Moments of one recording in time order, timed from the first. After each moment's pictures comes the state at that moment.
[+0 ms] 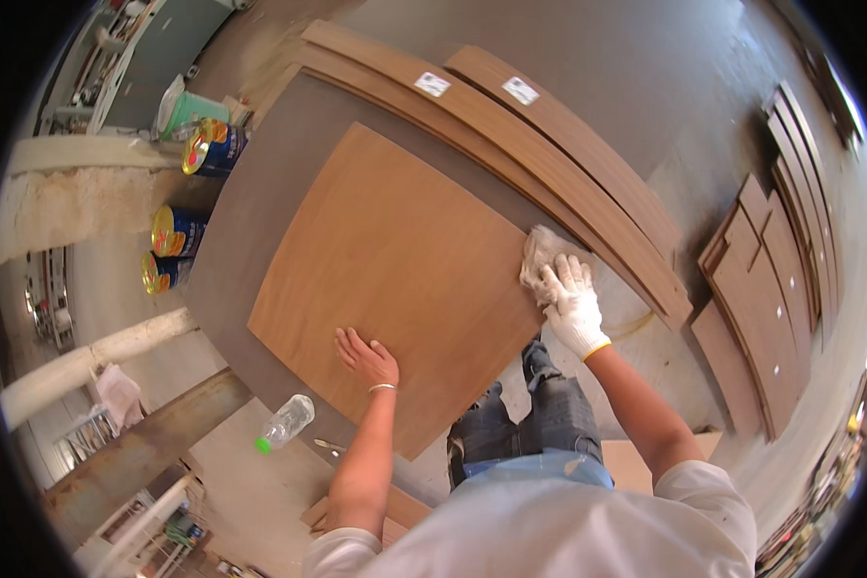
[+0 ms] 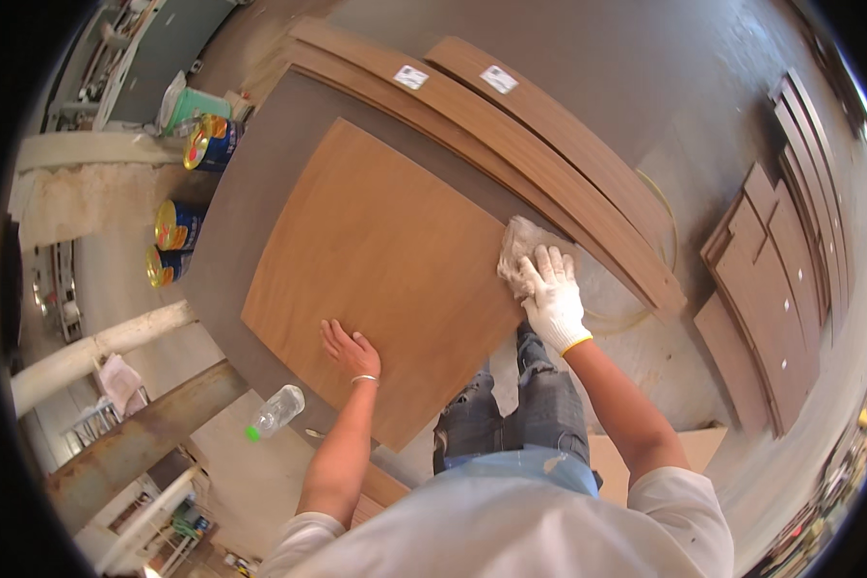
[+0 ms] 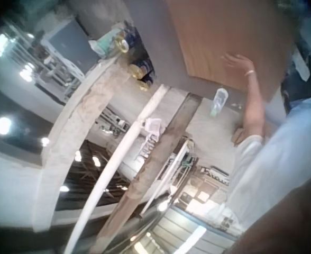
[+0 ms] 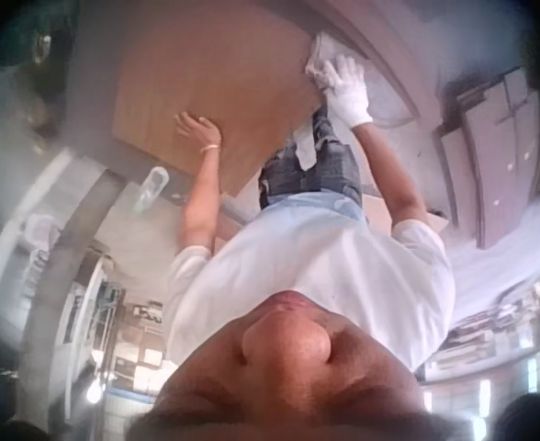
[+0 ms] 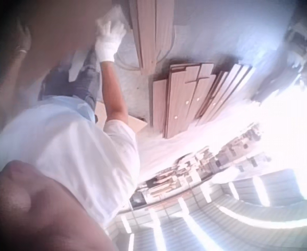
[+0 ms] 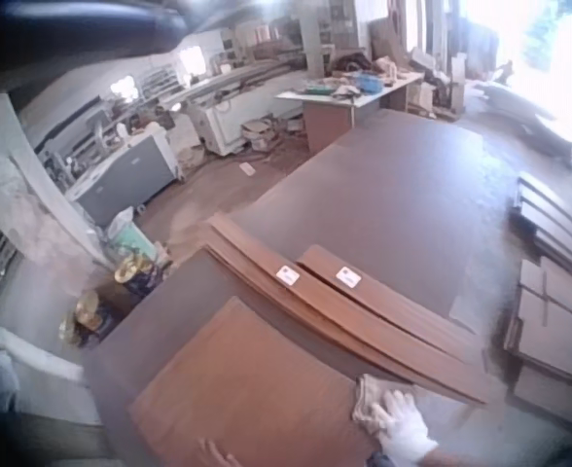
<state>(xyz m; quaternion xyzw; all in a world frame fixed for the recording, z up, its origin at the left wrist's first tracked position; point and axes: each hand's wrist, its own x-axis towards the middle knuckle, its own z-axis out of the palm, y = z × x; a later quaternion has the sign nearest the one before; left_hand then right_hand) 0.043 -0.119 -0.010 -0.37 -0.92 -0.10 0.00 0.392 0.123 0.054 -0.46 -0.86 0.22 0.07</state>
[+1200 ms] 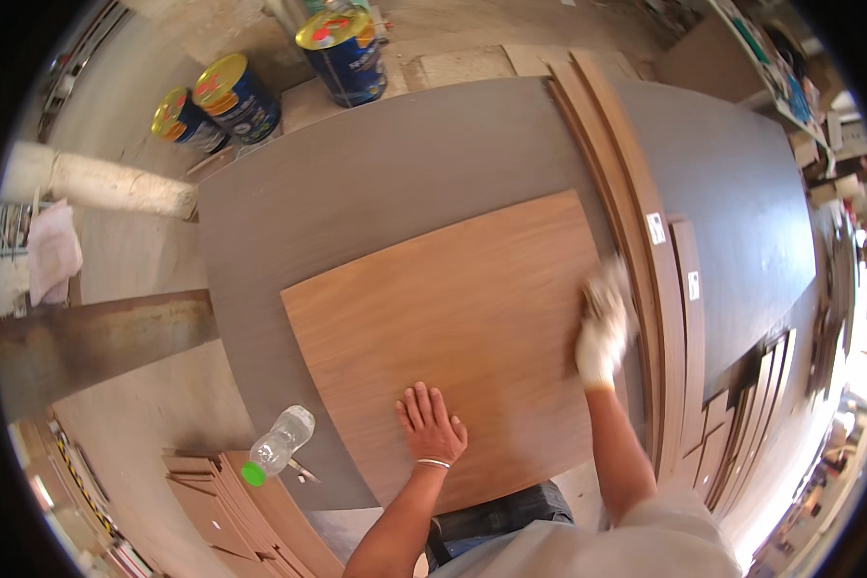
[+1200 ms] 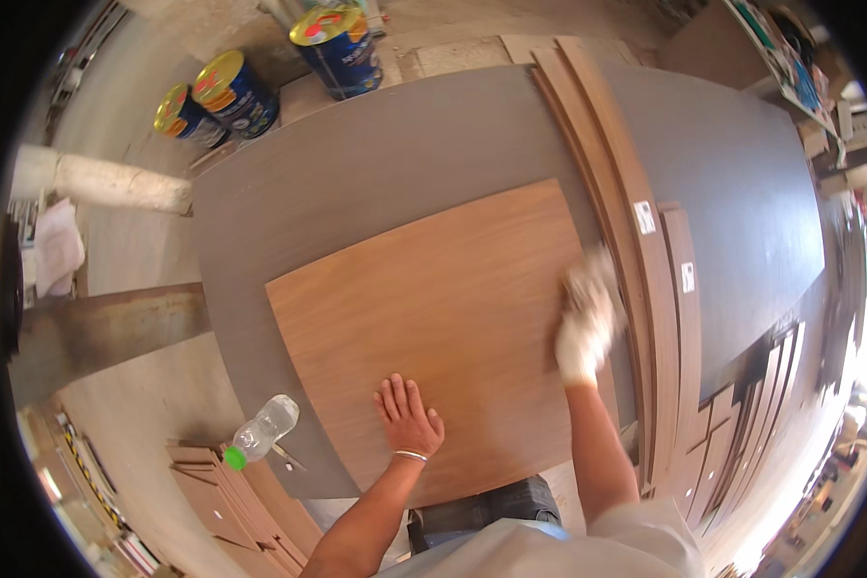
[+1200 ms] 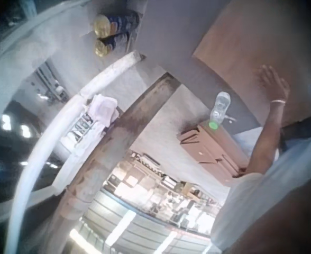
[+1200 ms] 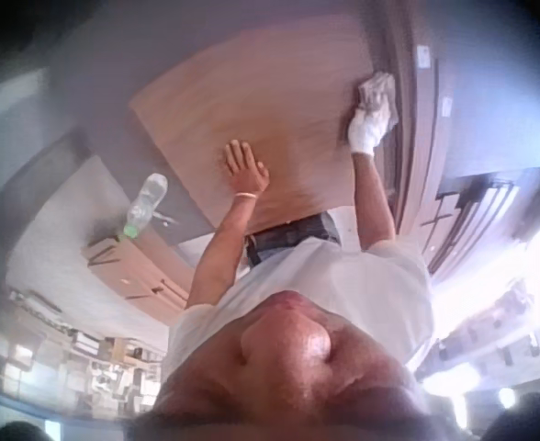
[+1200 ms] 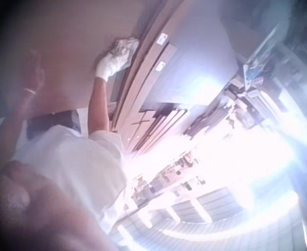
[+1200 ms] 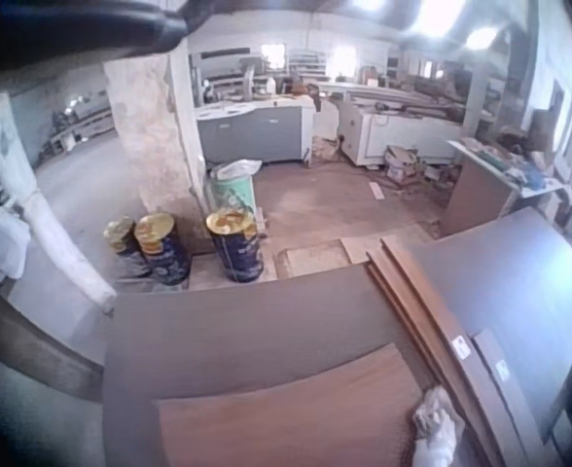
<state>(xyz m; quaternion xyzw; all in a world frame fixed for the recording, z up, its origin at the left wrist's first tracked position) 0.045 -0.133 -0.004 -0.33 -0.93 -0.12 -0.10 0.090 0.221 0.005 -0.41 -0.85 0.25 0.20</state>
